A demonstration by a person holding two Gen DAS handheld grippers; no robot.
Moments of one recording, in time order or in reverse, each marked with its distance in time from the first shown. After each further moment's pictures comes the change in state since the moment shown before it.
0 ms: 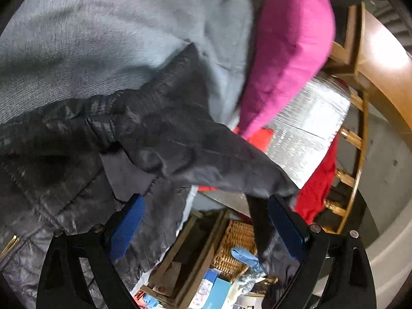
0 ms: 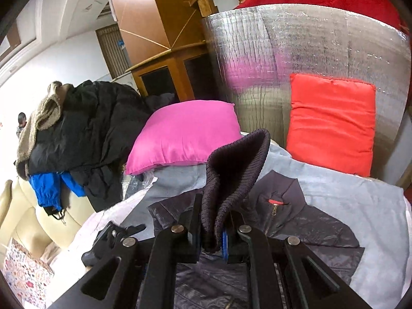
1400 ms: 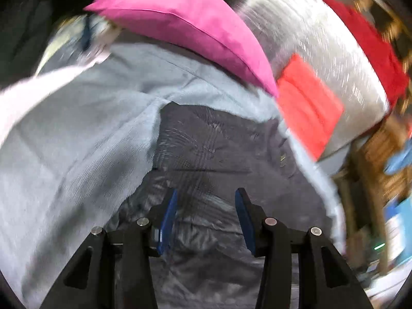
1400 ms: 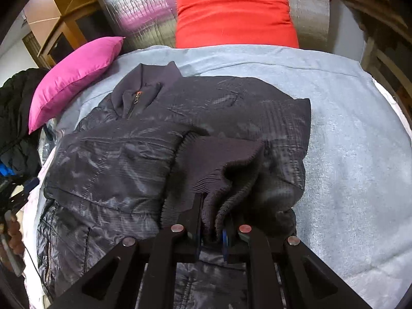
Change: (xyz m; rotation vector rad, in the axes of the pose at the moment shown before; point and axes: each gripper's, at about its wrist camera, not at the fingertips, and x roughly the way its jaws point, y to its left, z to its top) left arm 0.069 -0.070 -0.048 1.075 -0.186 0.684; right arm 0.064 -0.208 -0.213 0.285 0.244 -0.234
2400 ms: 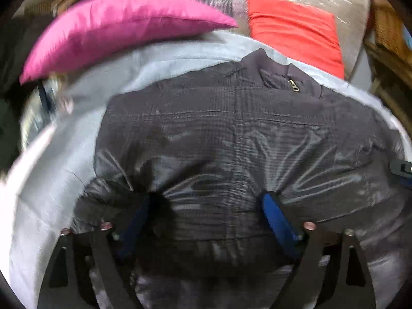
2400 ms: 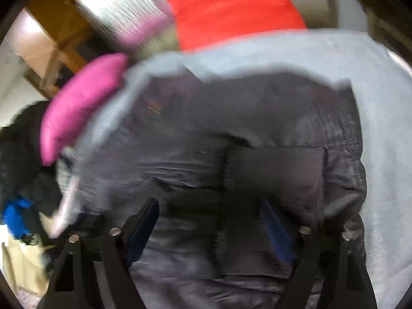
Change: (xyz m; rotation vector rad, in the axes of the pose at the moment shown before) left arm 0.079 -0.071 -0.071 0.475 -0.030 0.285; right arm 0.040 0.013 0.006 0.133 -0.035 0.133
